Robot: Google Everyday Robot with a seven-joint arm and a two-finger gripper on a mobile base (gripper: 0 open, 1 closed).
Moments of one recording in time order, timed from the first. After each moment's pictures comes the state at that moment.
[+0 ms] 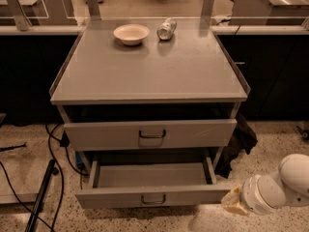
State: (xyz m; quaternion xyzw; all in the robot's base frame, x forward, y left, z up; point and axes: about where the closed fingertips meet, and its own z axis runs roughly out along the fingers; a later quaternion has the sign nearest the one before) arm 0.391 -0.244 0.563 -0.52 0.82 0.15 0.19
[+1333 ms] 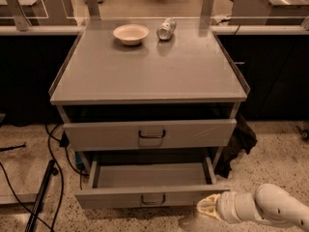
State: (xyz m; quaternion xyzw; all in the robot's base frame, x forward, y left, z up) arm 0.429 -0.197 0.430 -0.56 0.74 0.19 0.33
